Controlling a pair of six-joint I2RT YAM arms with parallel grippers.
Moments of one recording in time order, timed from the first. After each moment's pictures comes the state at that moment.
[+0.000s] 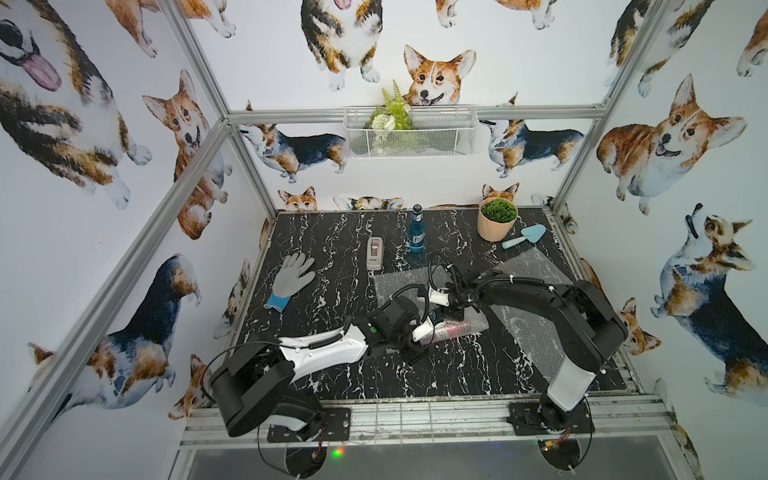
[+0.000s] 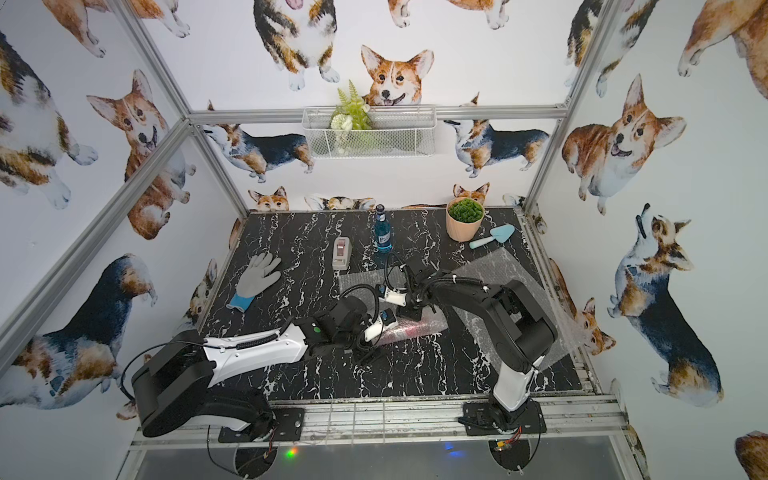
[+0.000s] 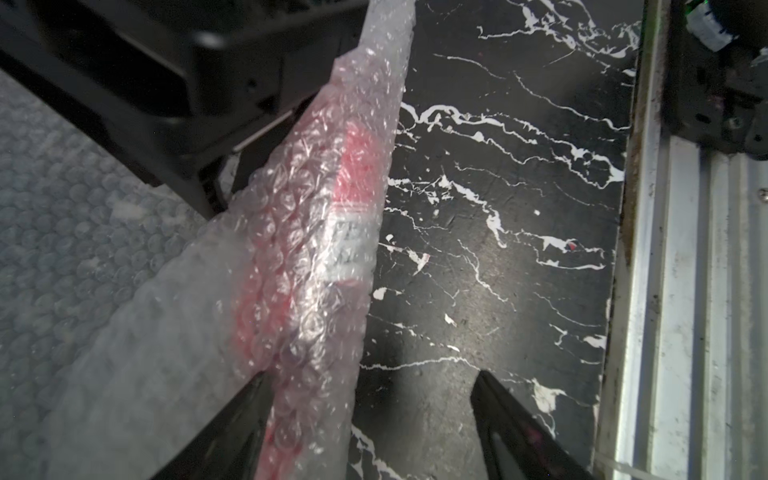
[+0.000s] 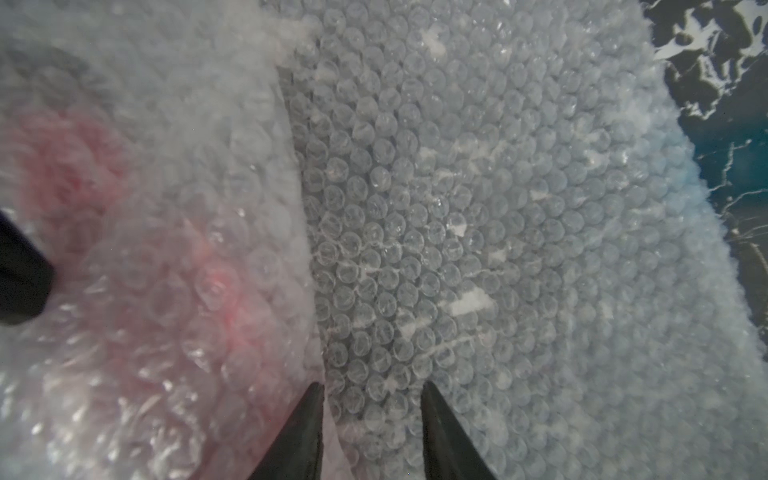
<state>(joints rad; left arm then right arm) -0.92 1.43 0.68 -0.14 0.25 0.21 0.66 1.75 1.05 -0.44 -0.26 -0.73</state>
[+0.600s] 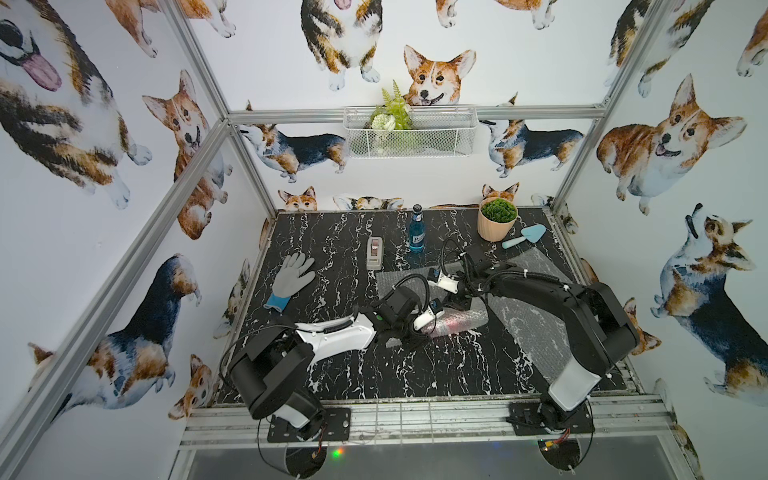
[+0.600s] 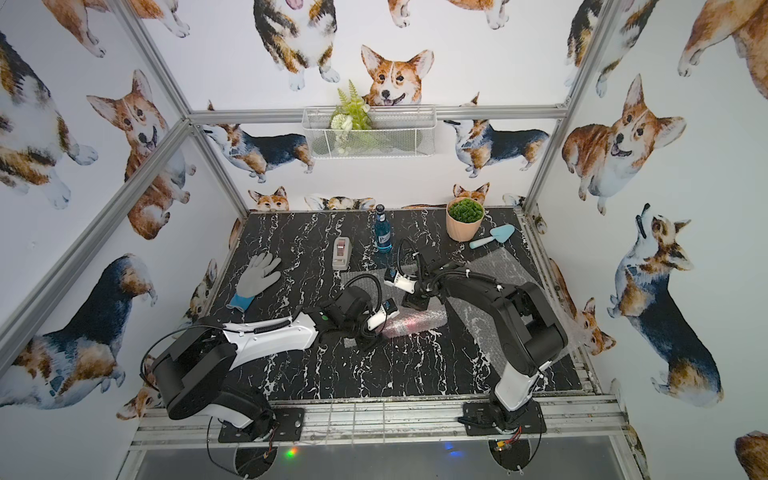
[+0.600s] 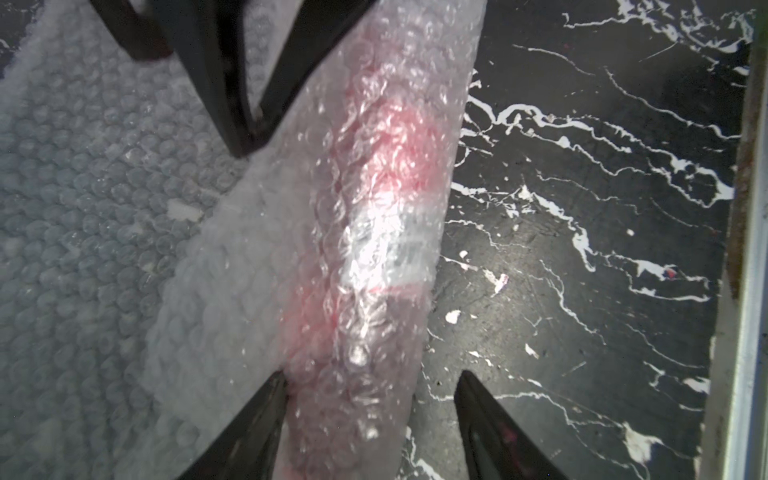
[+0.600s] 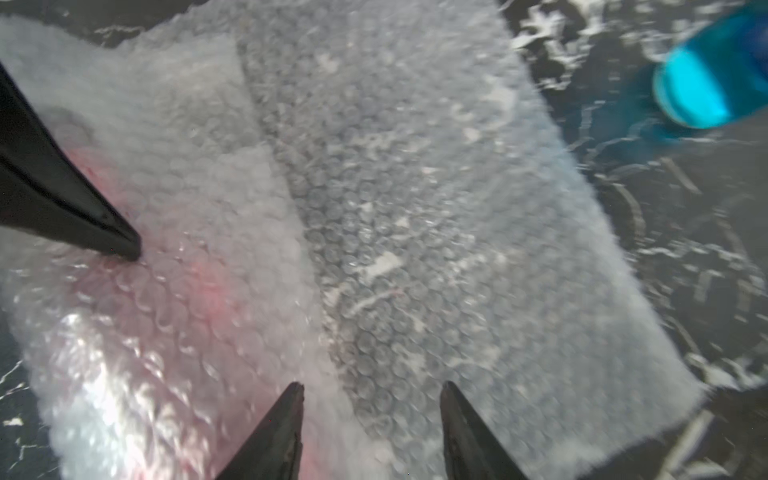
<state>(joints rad) -0.86 1.54 0.76 -0.14 0.23 0.24 0.55 1.65 1.05 -0.44 -0.28 -0.68</state>
